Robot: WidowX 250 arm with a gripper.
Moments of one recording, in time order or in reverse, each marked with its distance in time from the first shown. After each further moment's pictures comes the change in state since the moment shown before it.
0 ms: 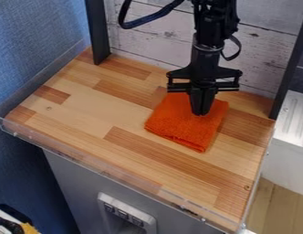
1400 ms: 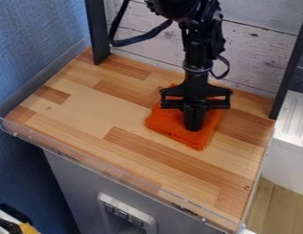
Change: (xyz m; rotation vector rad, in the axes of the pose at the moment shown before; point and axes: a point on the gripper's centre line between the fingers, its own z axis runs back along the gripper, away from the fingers) arm 0.003 0.015 -0.030 -0.024 0.006 -0.105
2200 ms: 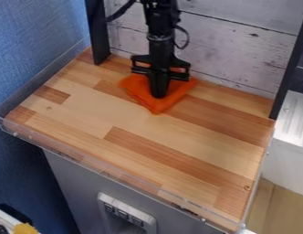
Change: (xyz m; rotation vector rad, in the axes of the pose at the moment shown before) arm 0.071 0.061 0.004 0.021 0.018 -0.299
